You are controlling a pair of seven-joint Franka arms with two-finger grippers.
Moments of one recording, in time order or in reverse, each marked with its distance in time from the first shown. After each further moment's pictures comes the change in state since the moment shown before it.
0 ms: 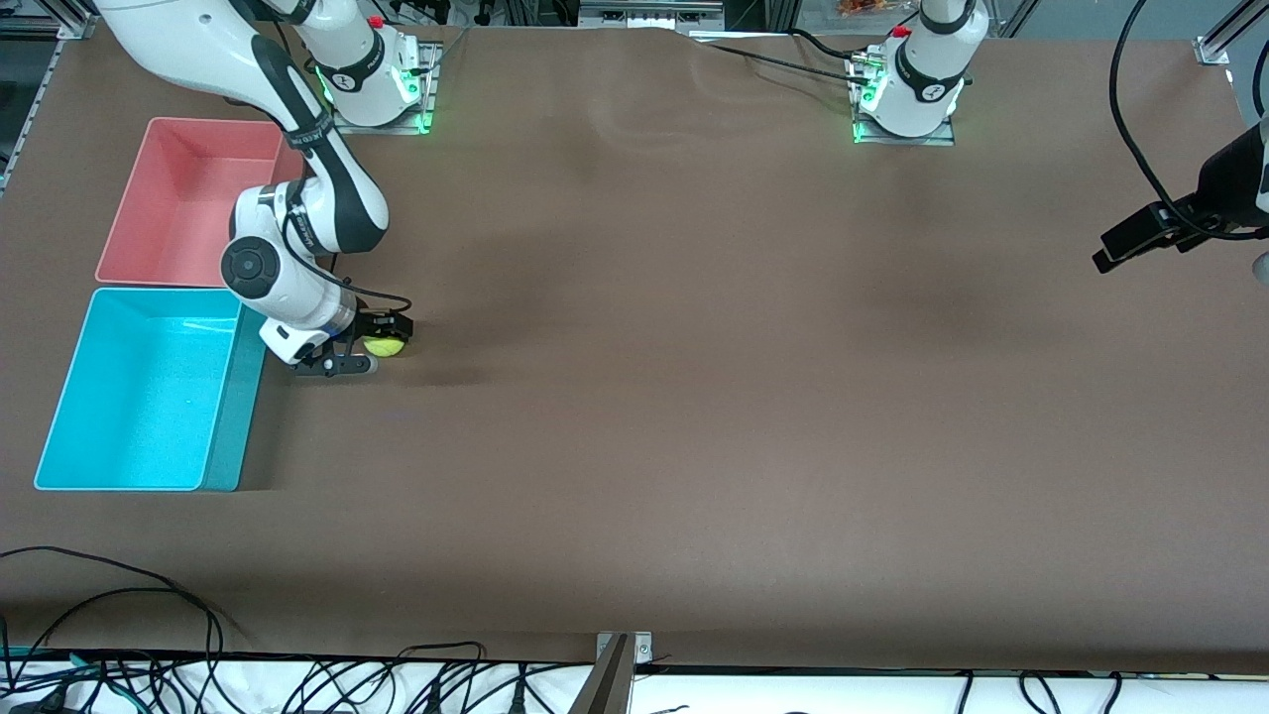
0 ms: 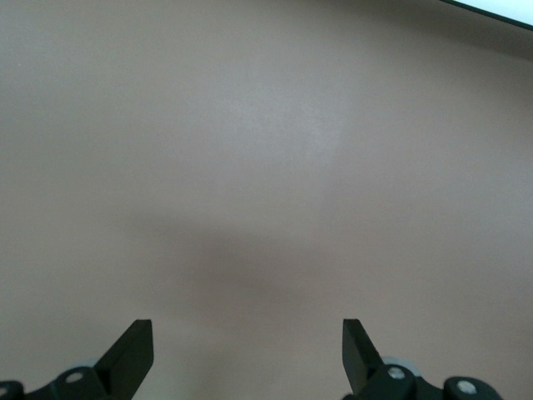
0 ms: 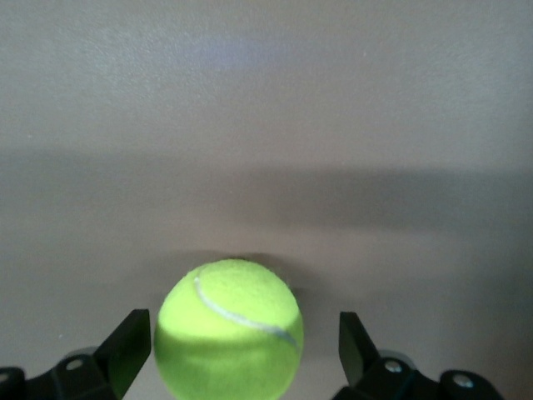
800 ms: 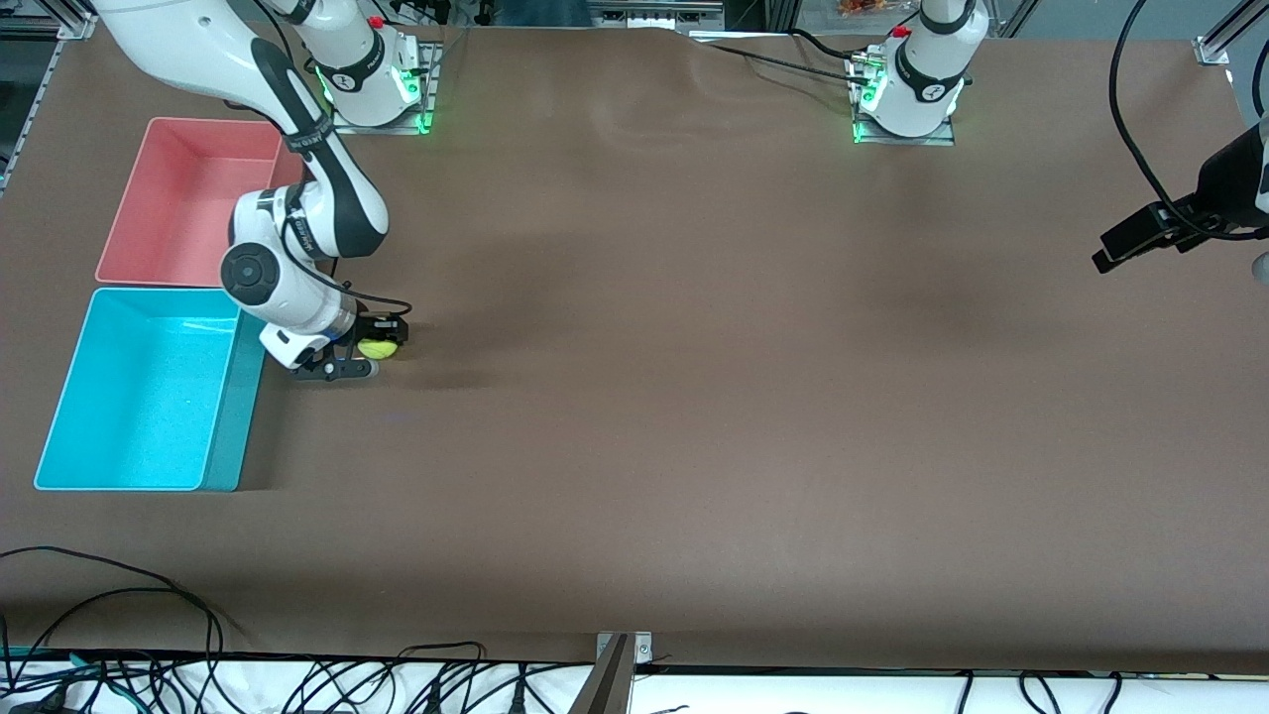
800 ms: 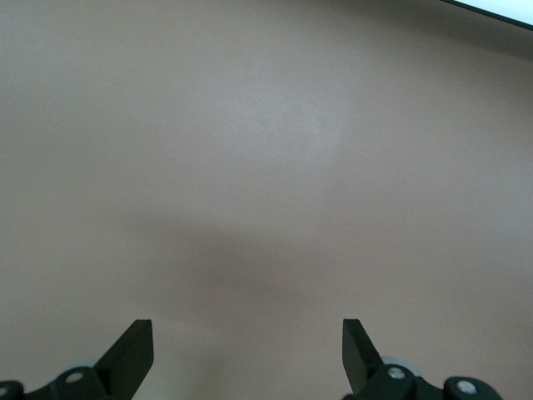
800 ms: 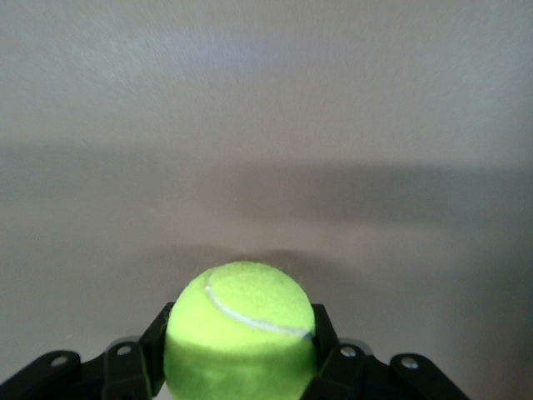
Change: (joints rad) left arm 0.000 0.000 0.000 0.000 0.000 0.000 0.000; right arm 0.000 -0.009 0.002 0.056 0.000 -0.089 -0.003
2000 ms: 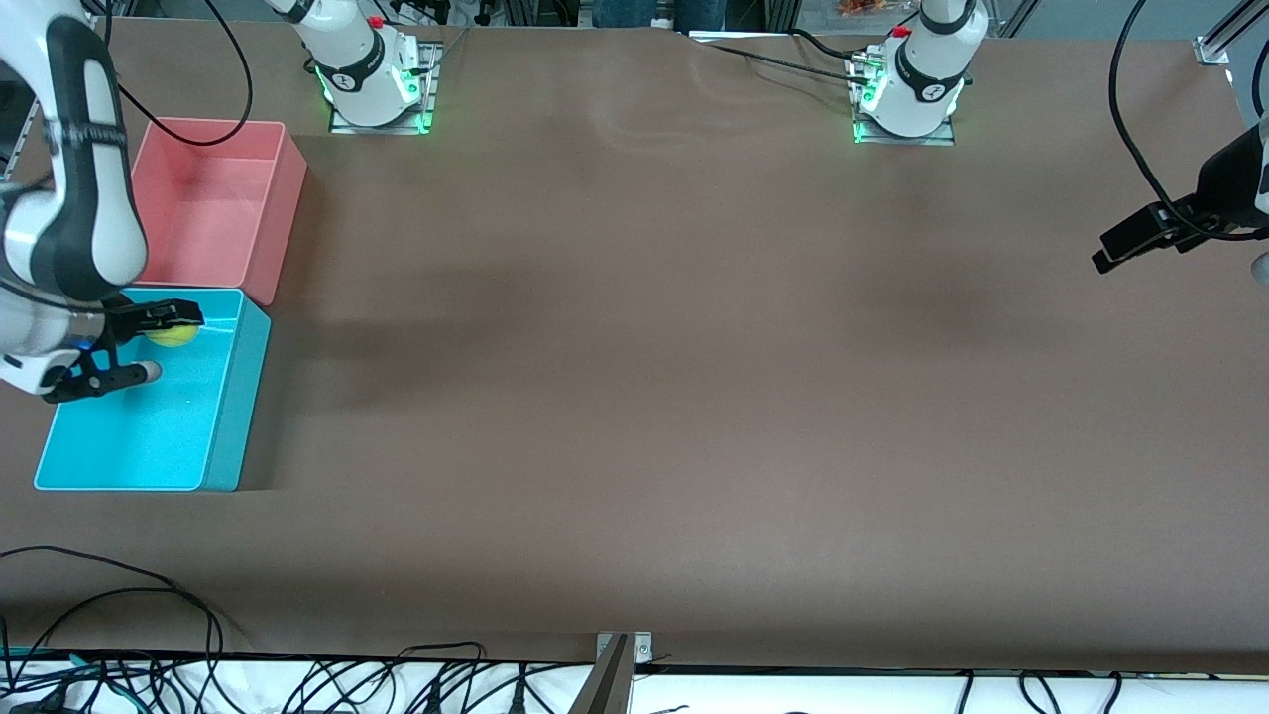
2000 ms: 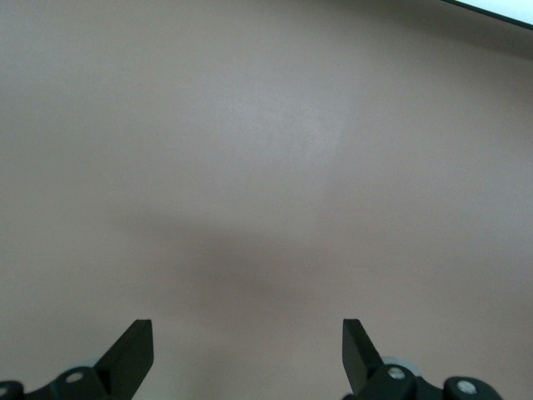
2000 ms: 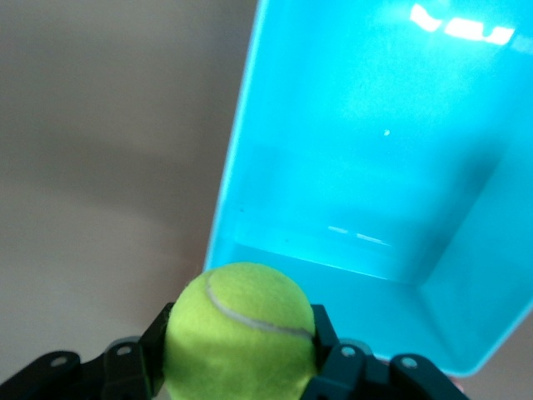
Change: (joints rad) left arm 0.000 0.001 0.000 0.000 0.000 0.000 0.000; right arm -0.081 0.038 -0.327 0.434 -0.018 -0.611 -0.598
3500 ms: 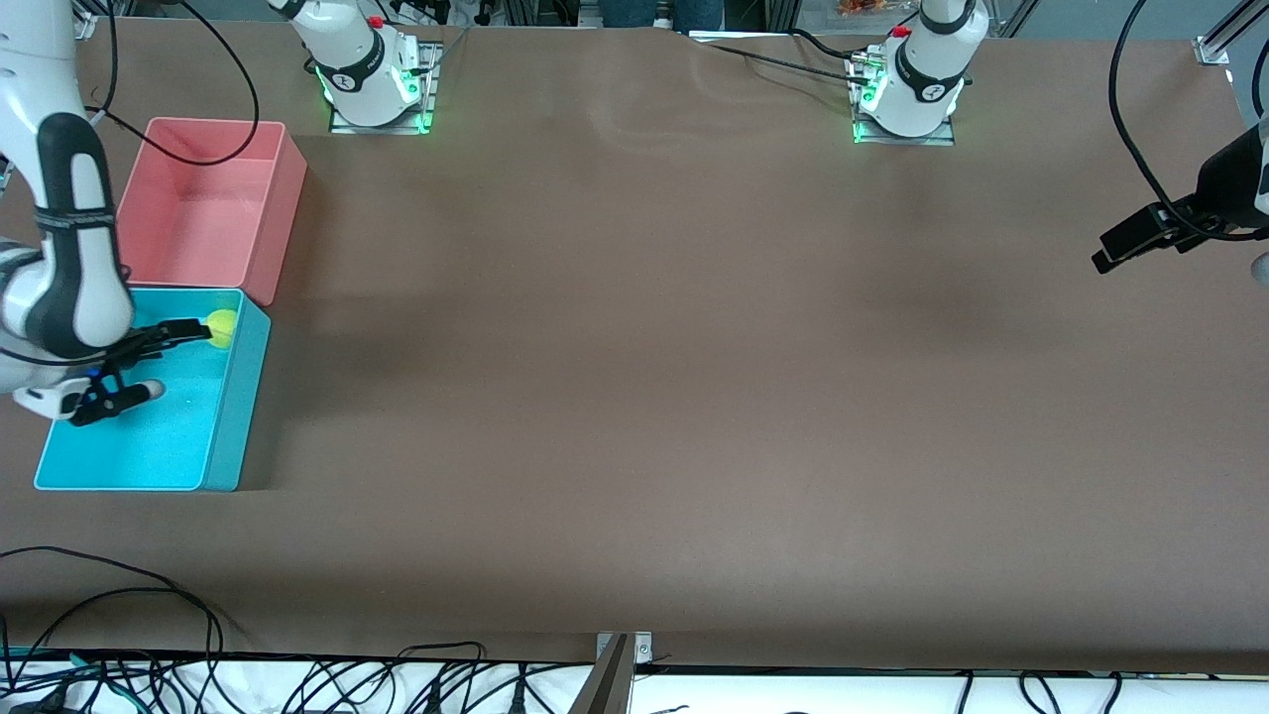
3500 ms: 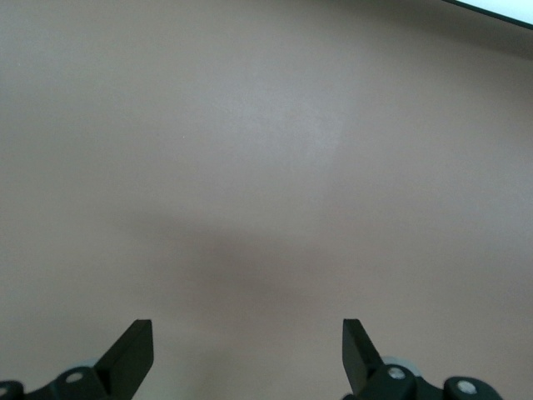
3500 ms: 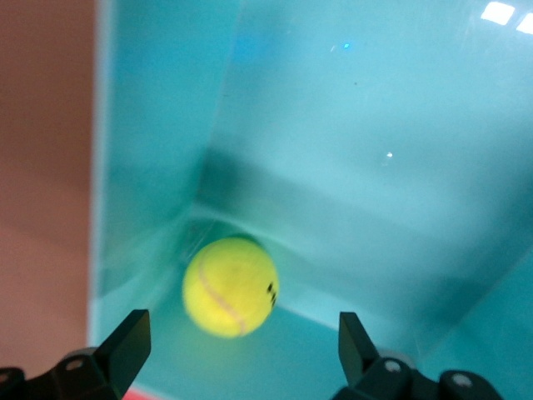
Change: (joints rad) left arm 0.000 0.000 0.000 0.000 0.000 0.000 0.000; right arm -0.111 0.195 0.006 0.156 0.102 -0.051 -0.229
